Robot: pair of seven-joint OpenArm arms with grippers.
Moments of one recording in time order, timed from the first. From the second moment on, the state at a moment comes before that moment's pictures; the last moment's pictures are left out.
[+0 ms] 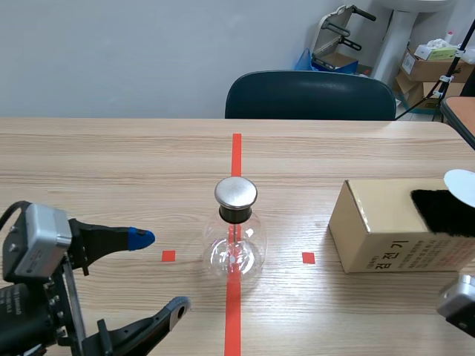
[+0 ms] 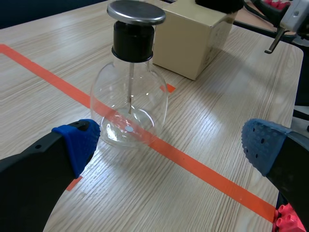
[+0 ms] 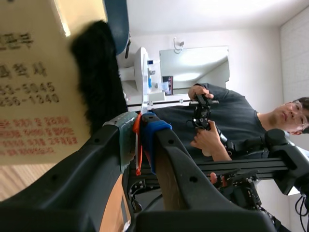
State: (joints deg) left arm 8.0 -51.4 48.2 87.1 -24.7 -19.5 -37.0; right arm -23.9 11.1 25.1 67.3 -62.3 -38.5 42.6
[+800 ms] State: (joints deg) left arm 17.9 -65.6 48.2 100.0 -27.3 -20.1 -47.9; right arm -25.1 10.5 25.1 65.0 -68.5 -38.8 43.5
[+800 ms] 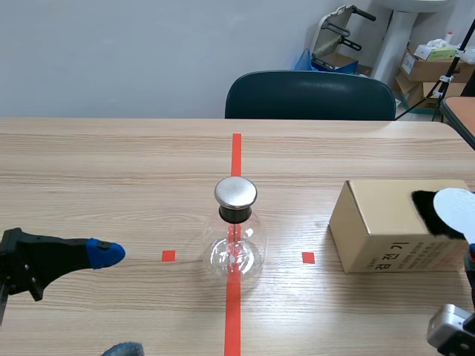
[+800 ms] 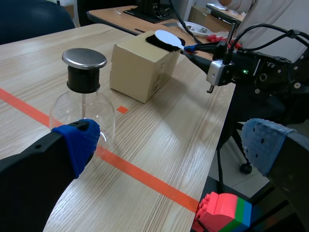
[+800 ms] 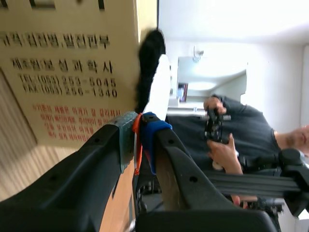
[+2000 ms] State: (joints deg) left arm 17.8 -65.6 48.2 99.9 -23.9 -11.5 -47.8; right arm -30.0 8.8 23.0 70.6 -72.8 -38.7 29.2
